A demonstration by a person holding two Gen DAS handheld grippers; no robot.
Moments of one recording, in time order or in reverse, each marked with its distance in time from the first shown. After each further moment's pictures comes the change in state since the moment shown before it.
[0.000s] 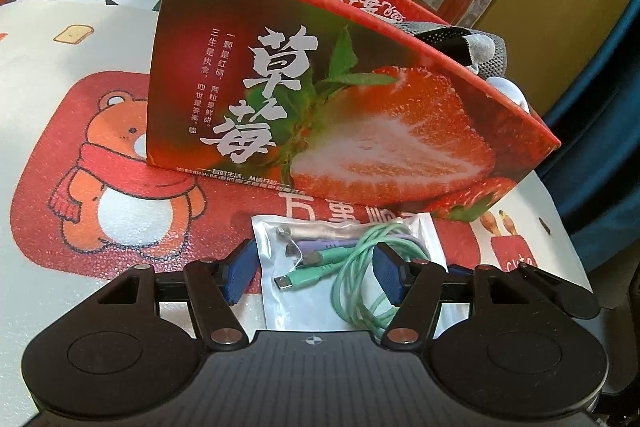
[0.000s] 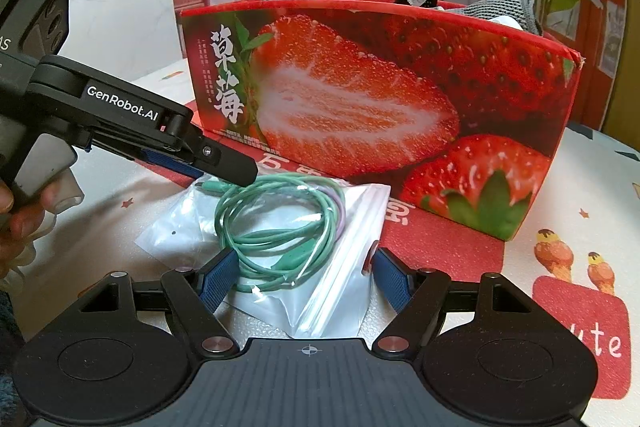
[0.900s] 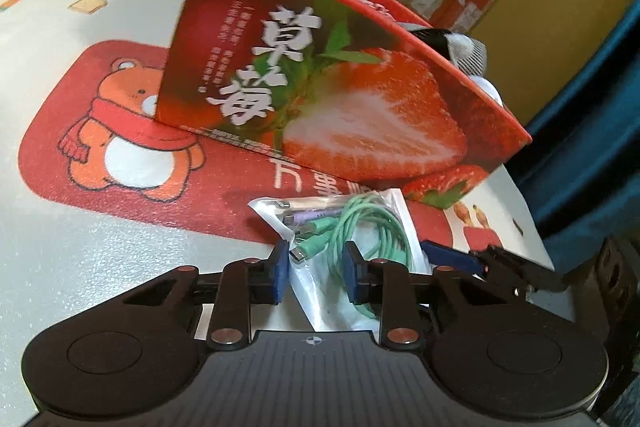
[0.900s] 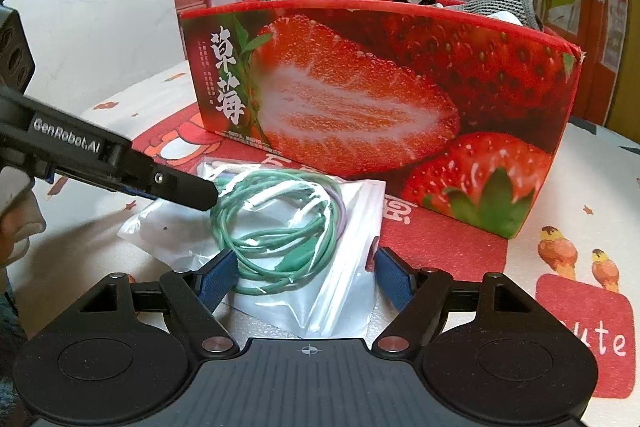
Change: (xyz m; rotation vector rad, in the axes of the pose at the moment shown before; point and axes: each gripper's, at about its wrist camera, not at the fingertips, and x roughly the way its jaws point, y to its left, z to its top) left arm -0.021 0.004 -0.031 -0.048 -0.023 -0.065; right arm 0.001 -0.004 0.001 0.018 0.005 0.025
